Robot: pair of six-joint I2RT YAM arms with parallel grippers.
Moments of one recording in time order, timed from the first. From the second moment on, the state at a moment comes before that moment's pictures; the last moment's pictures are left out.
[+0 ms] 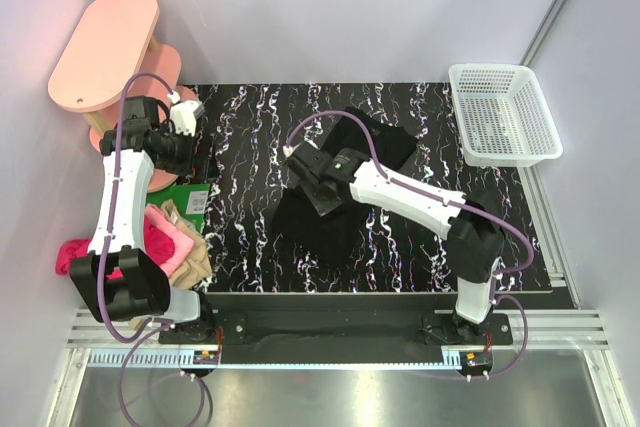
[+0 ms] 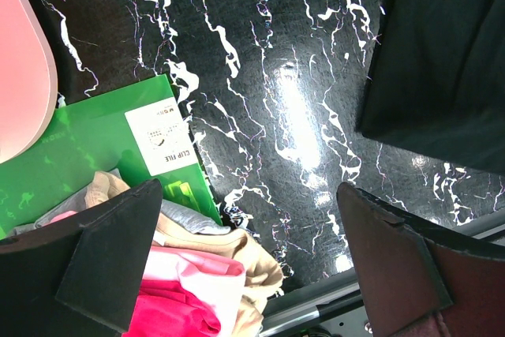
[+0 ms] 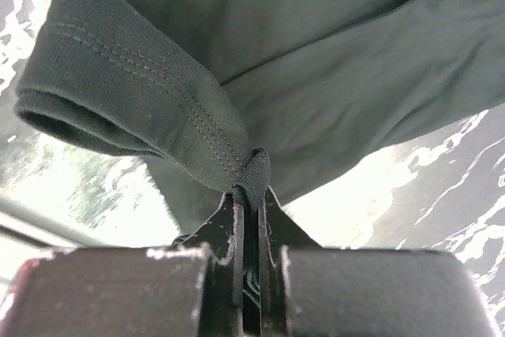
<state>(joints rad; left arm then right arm) 0.17 1.39 1.38 -1.01 0.40 0.33 0.98 1.86 1.65 -0.91 0.24 0.30</state>
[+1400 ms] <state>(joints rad) 0.17 1.41 1.33 -1.03 0.40 0.38 0.62 2.22 2.23 -0.95 0.46 0.20</state>
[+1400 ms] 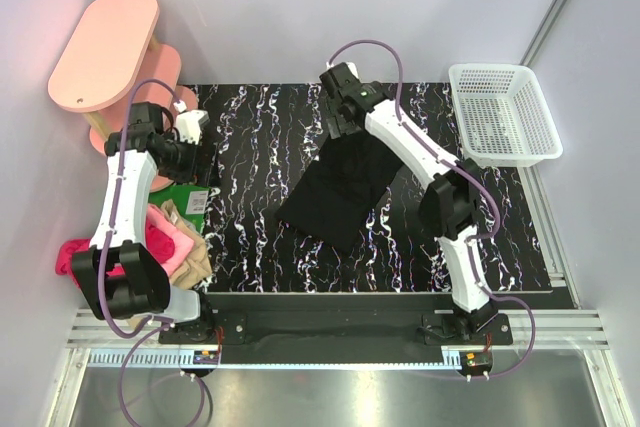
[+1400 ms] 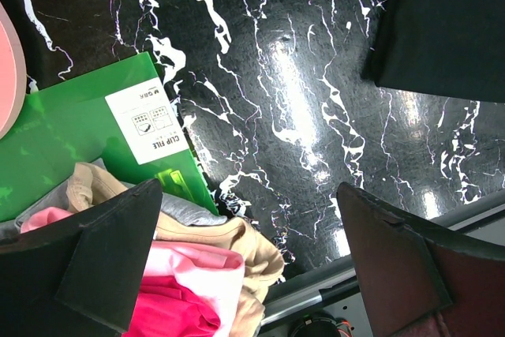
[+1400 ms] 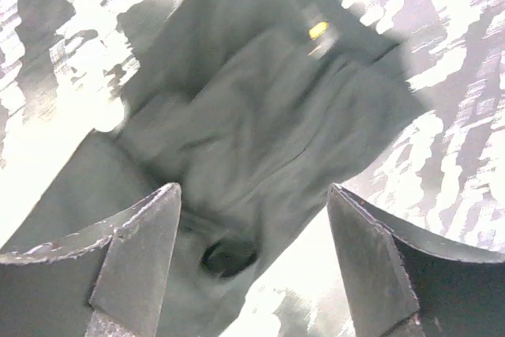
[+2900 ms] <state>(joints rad) 0.14 1.41 1.28 -1.04 0.42 0.40 0.38 2.11 1.62 -0.68 -0.30 0.46</state>
